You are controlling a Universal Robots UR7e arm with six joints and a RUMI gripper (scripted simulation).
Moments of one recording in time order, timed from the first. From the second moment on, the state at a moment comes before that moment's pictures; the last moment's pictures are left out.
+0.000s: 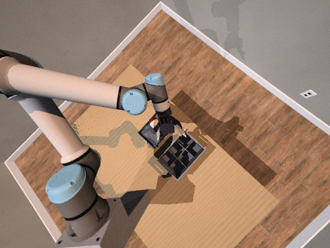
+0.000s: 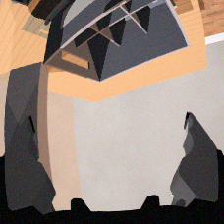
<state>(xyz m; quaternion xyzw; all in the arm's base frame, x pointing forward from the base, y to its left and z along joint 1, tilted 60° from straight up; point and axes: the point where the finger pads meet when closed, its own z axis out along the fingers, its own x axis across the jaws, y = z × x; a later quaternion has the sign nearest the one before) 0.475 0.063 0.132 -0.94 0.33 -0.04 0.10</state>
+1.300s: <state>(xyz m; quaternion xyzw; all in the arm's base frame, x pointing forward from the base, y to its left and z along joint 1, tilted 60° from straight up) 0.486 0.131 0.110 -0.94 -0.24 -0.20 0.14</state>
